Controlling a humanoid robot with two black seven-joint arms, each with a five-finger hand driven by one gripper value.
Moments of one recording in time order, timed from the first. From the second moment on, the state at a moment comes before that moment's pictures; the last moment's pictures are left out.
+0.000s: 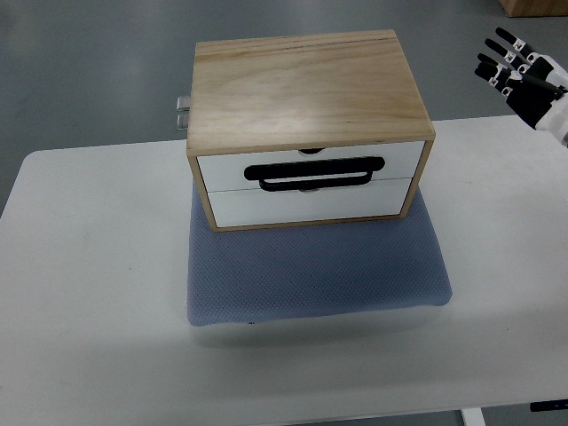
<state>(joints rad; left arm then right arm) -0.04 0.00 0.14 -0.14 0.10 -0.07 -0.04 0.70 -0.57 0.93 0.81 -0.23 0.38 0.18</state>
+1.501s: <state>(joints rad) -0.04 0.00 0.14 -0.14 0.10 -0.07 -0.04 2.00 -0.74 -0.52 1.40 -0.24 0.59 0.11</state>
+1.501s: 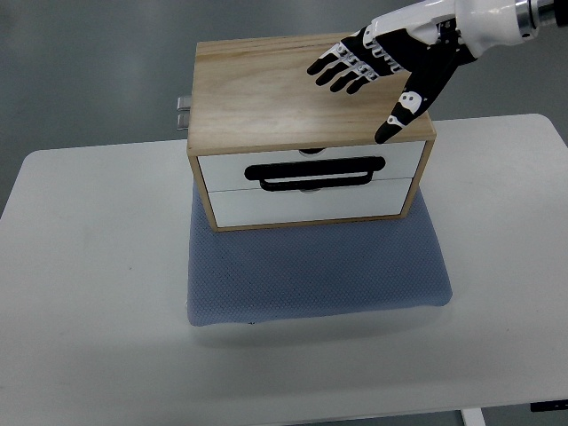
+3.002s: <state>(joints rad) -0.04 0.00 0.14 -0.14 0.10 -0.07 -0.04 1.88 -0.50 -0.60 1.42 -0.24 0.36 0.00</state>
